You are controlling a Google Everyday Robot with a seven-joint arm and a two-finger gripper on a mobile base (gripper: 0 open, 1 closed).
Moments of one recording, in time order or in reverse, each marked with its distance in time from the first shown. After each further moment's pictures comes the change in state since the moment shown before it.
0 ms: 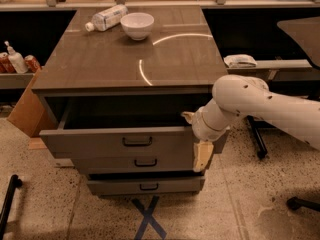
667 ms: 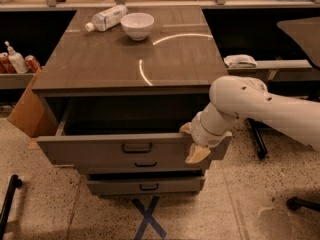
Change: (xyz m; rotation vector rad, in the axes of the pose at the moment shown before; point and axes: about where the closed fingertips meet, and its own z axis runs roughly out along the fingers) arm -0.012 0.032 -0.005 -0.084 0.017 -0.007
